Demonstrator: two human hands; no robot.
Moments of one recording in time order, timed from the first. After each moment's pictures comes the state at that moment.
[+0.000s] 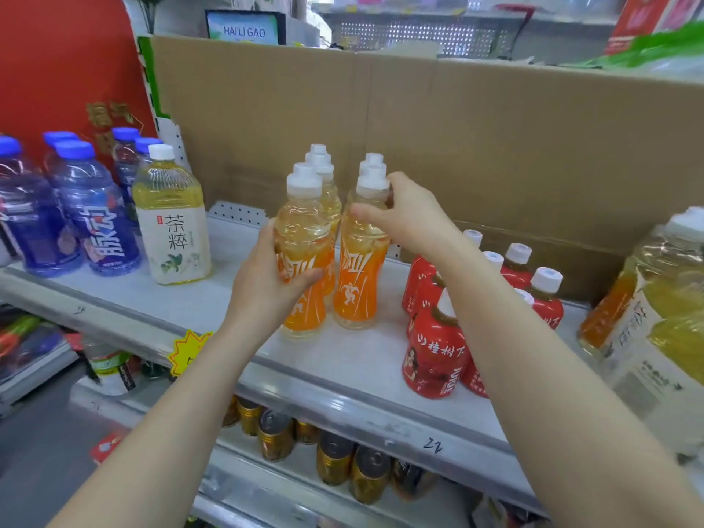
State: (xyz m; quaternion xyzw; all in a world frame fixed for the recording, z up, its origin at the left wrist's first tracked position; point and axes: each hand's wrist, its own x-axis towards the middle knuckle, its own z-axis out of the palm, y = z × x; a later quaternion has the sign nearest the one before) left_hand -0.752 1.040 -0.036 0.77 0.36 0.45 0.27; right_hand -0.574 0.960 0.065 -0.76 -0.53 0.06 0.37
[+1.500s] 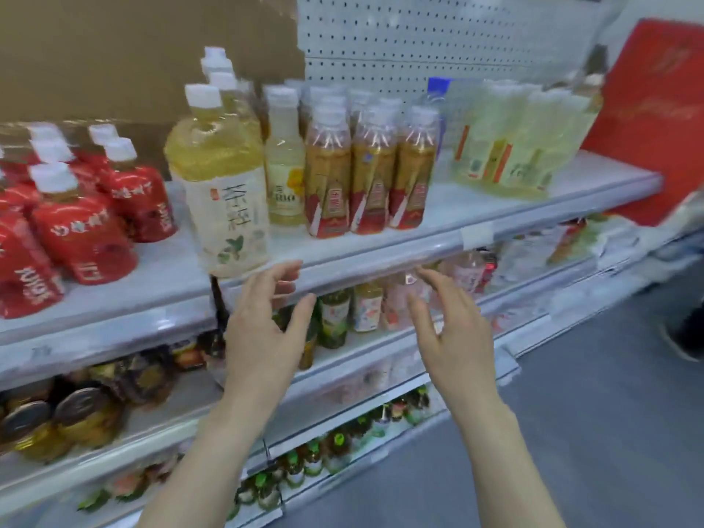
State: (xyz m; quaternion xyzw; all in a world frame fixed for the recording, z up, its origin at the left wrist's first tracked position) left_hand -0.607 0.641 -0.119 0.82 0.07 0.33 0.46; right_hand -0.543 0.431 -0.132 -0.88 -0.17 -0.23 0.37
